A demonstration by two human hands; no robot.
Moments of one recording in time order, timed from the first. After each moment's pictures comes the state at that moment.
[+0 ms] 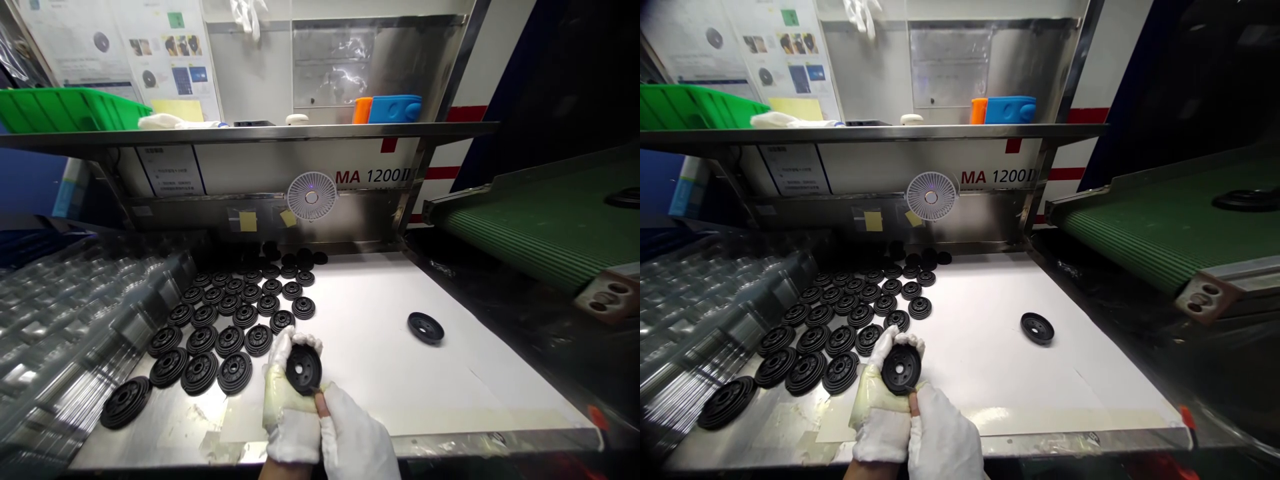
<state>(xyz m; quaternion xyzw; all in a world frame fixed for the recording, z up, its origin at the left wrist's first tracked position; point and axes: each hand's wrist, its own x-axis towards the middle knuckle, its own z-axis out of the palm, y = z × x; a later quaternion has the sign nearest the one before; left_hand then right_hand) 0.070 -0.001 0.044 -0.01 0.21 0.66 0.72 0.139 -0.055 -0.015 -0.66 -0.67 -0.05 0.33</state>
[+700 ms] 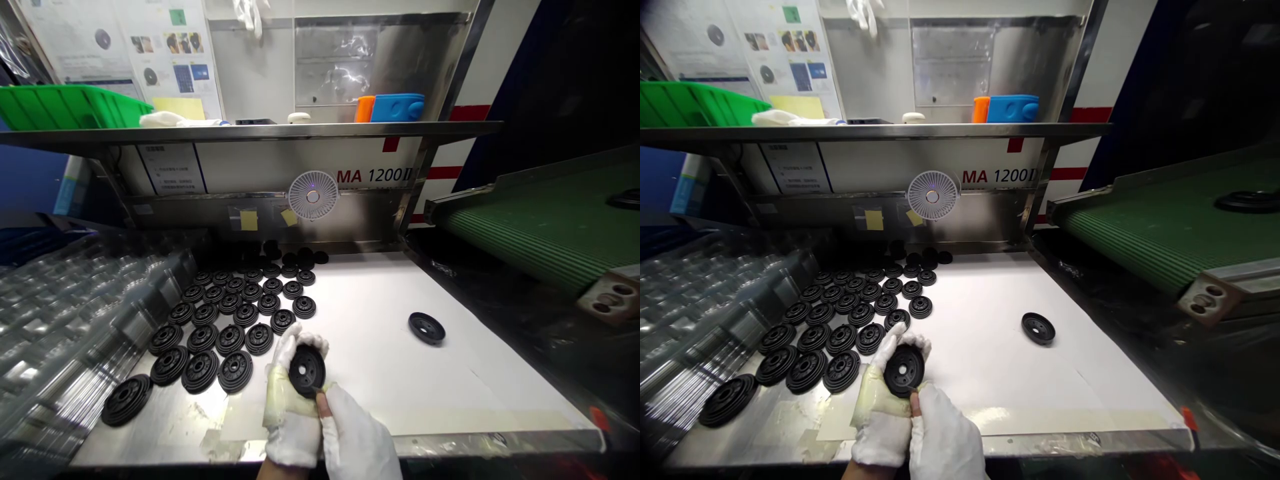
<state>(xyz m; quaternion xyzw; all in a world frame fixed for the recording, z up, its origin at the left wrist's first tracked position) 0.071 0.000 0.040 -0.01 0.24 0.65 0.72 0.142 -0.056 -0.017 -0.66 -0.67 -0.03 0.33</state>
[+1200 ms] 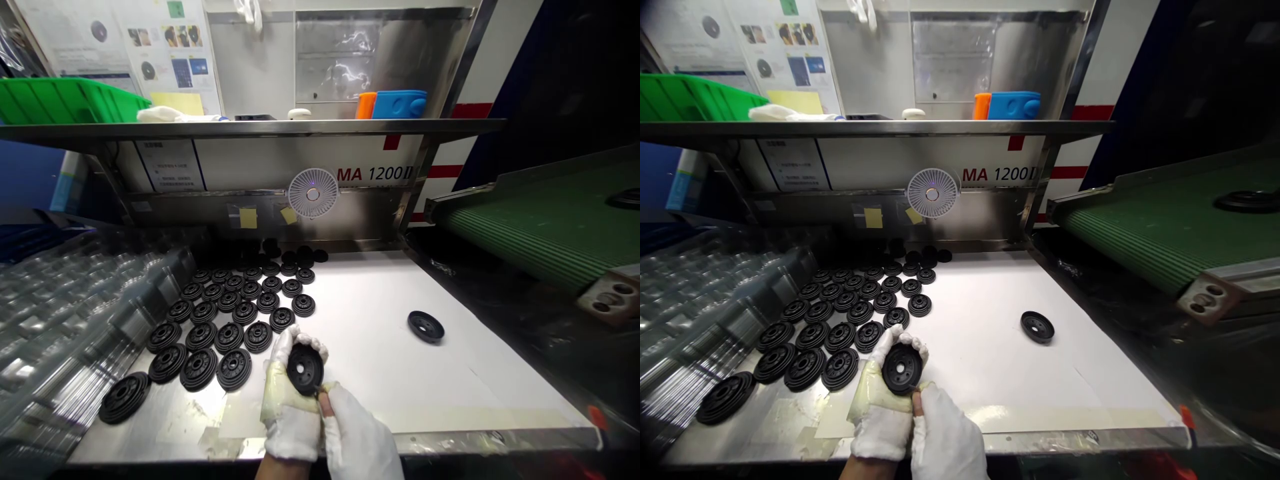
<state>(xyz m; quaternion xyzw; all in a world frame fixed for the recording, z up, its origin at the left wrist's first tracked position) 0.072 0.007 0.041 -0.06 0.24 0.63 0.73 0.145 -0.057 -0.016 -0.66 -0.67 -0.02 0.33</state>
